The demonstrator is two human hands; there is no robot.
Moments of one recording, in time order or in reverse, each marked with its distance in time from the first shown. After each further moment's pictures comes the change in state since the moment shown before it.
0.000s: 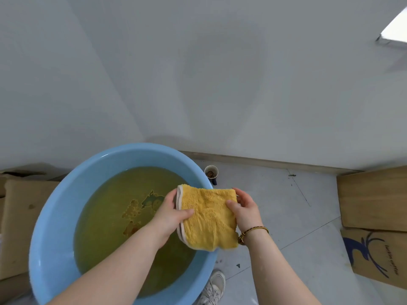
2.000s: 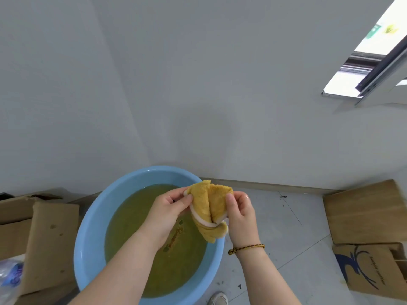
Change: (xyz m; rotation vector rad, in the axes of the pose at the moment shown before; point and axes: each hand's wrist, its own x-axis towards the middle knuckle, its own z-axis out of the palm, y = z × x) left_hand -0.126 0.069 -0.024 -0.141 -0.064 0.439; right_hand -0.144 -0.076 0.027 0.108 0.068 -0.459
